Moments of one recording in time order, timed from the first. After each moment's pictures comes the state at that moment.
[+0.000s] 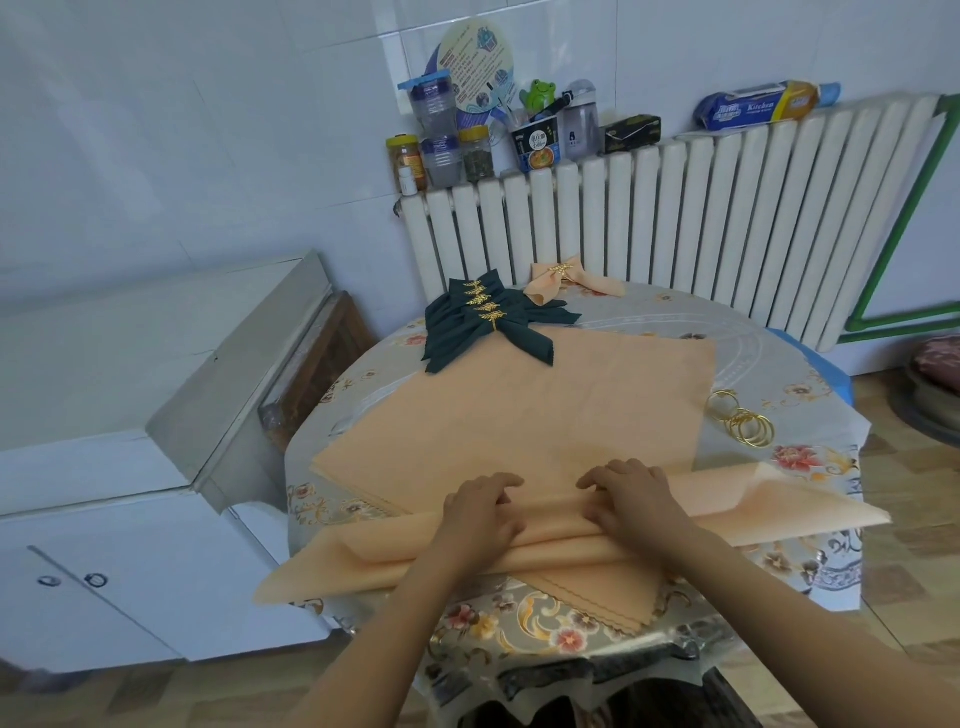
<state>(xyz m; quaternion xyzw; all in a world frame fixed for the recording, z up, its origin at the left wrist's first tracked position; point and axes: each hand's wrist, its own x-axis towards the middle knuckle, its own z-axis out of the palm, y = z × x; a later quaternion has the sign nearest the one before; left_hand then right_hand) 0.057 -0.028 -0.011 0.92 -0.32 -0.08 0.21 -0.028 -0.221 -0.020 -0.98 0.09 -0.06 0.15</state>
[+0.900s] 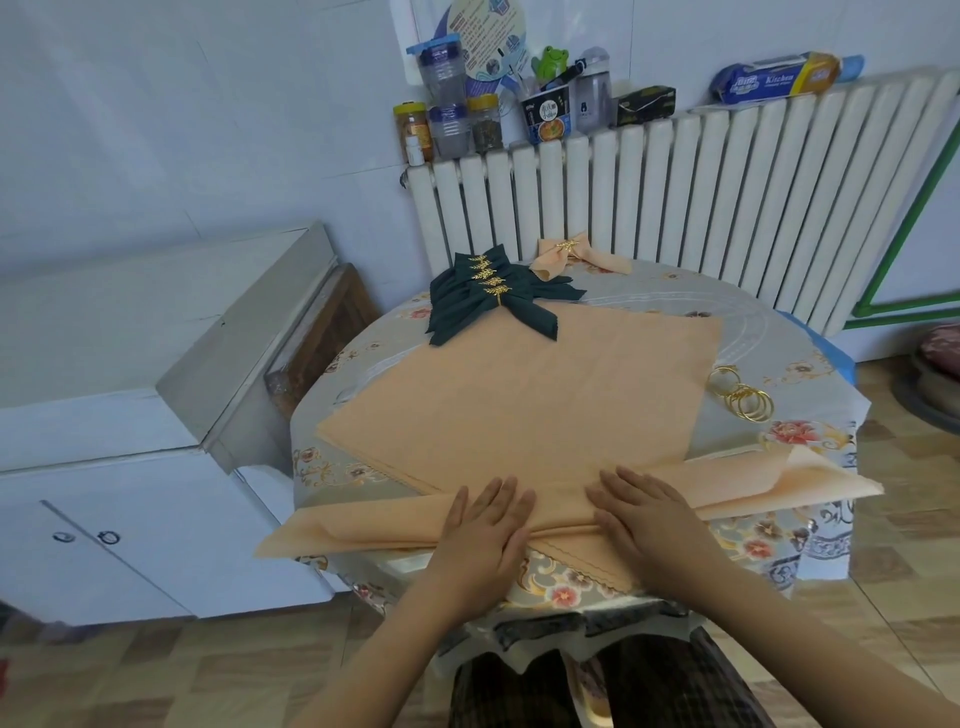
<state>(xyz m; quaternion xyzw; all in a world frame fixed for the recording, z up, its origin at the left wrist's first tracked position) 0.003 0.003 -0.033 0.91 -0.40 -0.09 0.07 -0.088 -0.202 -0.028 -0.99 0.05 -0.02 0.12</state>
